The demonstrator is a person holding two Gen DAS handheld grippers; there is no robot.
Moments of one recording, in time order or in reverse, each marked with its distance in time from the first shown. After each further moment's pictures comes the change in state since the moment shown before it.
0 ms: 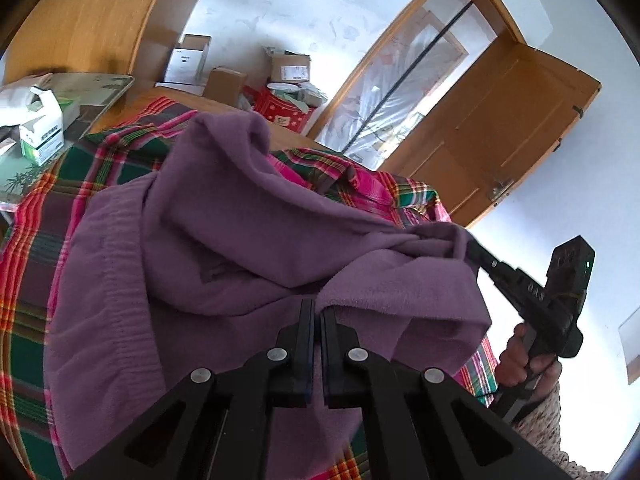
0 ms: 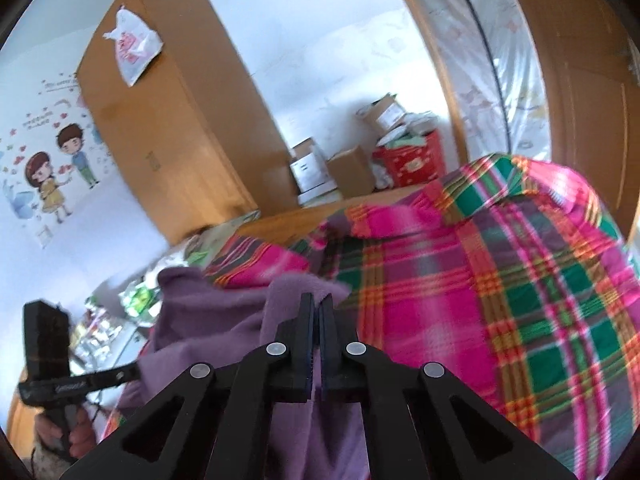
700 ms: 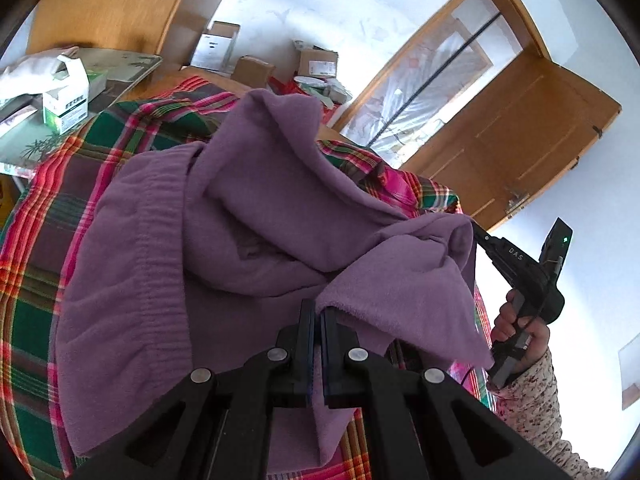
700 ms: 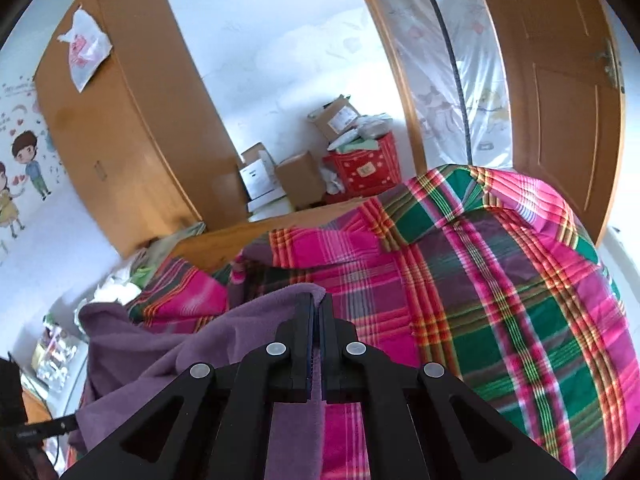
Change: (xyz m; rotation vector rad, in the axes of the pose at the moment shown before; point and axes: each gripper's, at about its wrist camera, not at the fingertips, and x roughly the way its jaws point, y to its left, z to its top) left arm 0.001 0.022 -0.010 -0.089 0.007 0.040; right arm 0.044 -0.044 0.030 0.014 -0.014 -0.173
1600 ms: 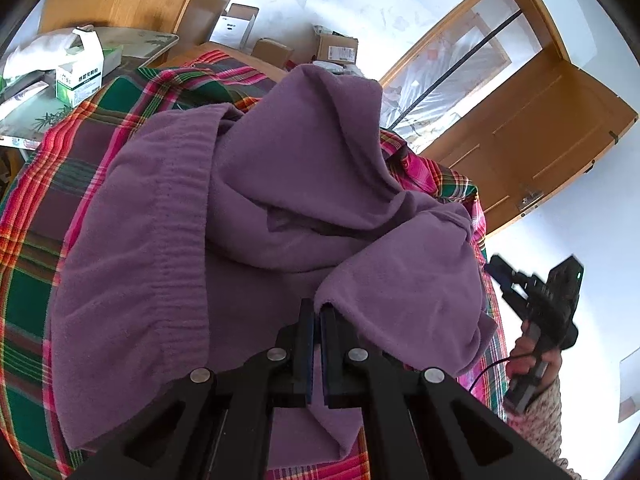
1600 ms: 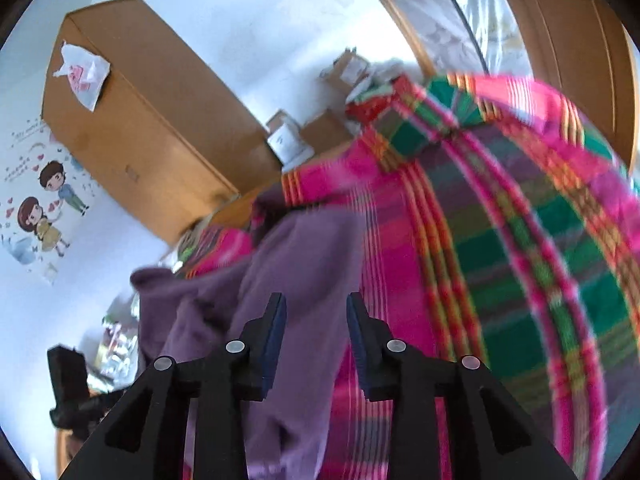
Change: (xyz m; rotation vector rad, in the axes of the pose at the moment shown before) left arm 0.008 0.013 -0.014 -0.044 0.053 0.033; right arm -0.022 -0.047 -0.051 0.170 0.195 0.228
